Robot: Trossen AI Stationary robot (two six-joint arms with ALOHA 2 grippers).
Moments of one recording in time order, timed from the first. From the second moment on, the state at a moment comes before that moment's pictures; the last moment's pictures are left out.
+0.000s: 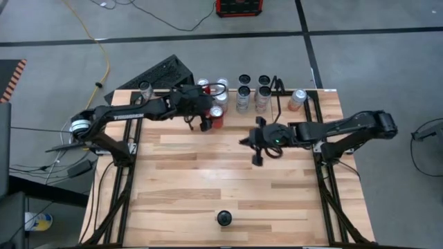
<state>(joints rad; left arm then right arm) 0.39 1.49 1.09 -0.06 -0.06 0.25 0.08 1.27 0.96 -0.25 0.23 0.05</state>
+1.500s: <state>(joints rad) 0.12 0.48 0.42 -0.14 -0.03 -0.07 -0.21 1.69 1.14 -0.03 0.35 0.10</state>
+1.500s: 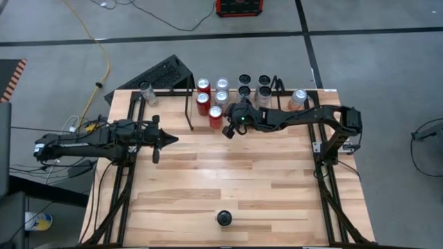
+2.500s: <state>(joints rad) 0.12 0.48 0.42 -0.14 -0.03 -0.11 -0.22 1.80 1.20 0.04 0.26 0.09</state>
